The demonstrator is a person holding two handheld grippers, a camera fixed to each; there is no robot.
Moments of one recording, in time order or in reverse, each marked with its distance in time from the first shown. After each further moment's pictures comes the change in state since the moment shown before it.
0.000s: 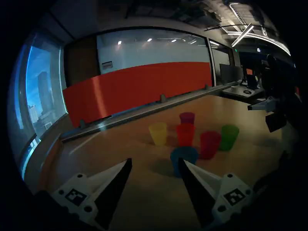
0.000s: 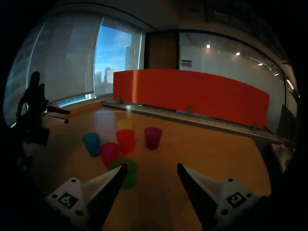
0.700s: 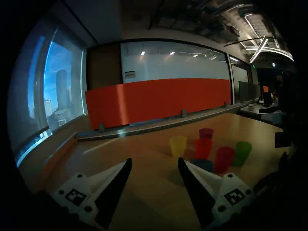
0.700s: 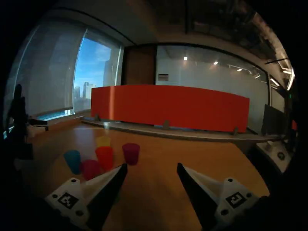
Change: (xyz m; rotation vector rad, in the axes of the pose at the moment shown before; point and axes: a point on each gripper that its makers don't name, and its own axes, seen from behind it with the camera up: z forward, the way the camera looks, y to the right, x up) left arm 0.007 -0.042 -0.015 0.178 0.120 -0.109; right arm 0.028 0.038 0.003 -0.210 0.145 0.051
